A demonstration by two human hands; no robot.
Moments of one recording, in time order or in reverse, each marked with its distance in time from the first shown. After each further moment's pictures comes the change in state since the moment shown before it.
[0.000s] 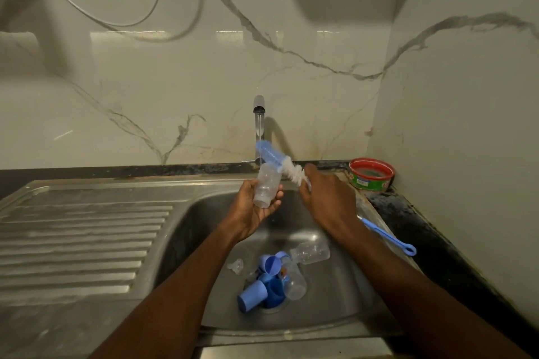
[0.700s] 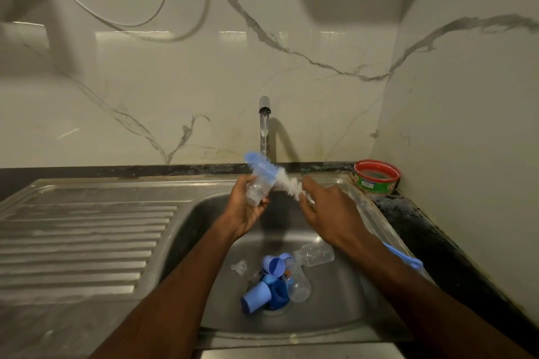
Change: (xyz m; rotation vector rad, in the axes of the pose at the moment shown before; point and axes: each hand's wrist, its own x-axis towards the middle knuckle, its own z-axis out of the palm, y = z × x) left_hand 0.003 0.011 -0.012 -0.073 0.071 0.098; right_hand -0.019 -0.002 0.000 0.130 -0.087 -0.118
